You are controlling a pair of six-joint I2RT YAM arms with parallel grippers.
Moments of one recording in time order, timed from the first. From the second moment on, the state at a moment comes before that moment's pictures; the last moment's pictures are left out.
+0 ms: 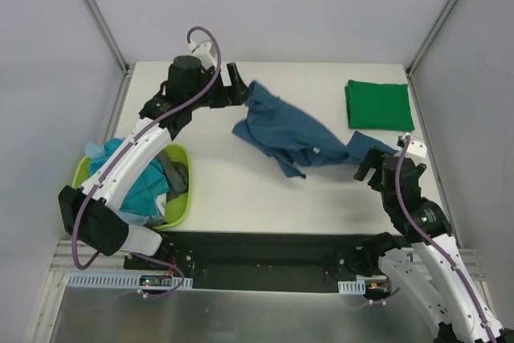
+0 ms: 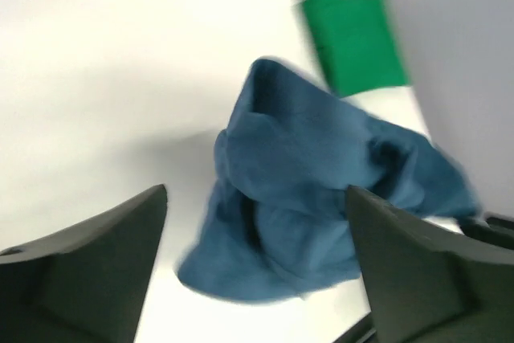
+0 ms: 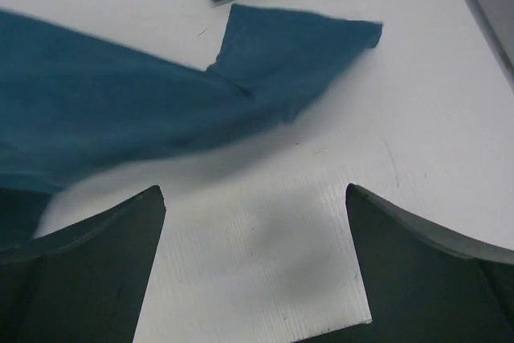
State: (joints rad) left arm -0.48 1.39 1.48 -0.38 0.23 -0.50; right arm 0.39 0.53 0.70 -0.76 0.53 0.45
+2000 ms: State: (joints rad) left arm -0.54 1.91 1.40 -0.45 -0.03 -0.35; right arm 0.18 1.09 0.51 -0.47 0.27 0.71
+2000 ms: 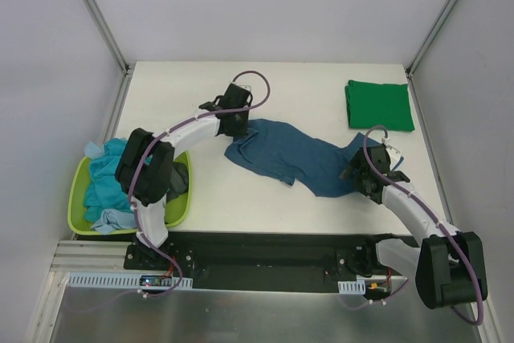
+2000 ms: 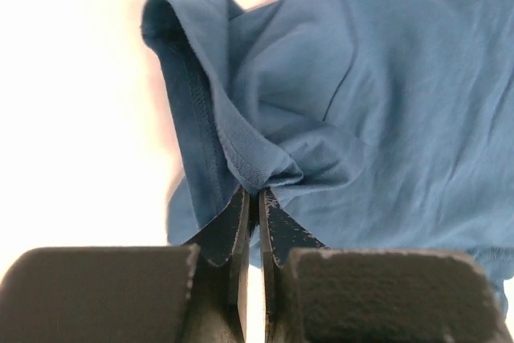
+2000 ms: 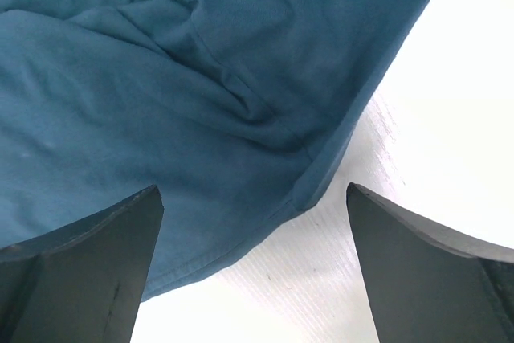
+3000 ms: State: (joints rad) left arm -0.36 1.38 1.02 -0.31 0.02 -0.47; right arm 0.17 1.19 0.62 -0.39 0.11 0.67
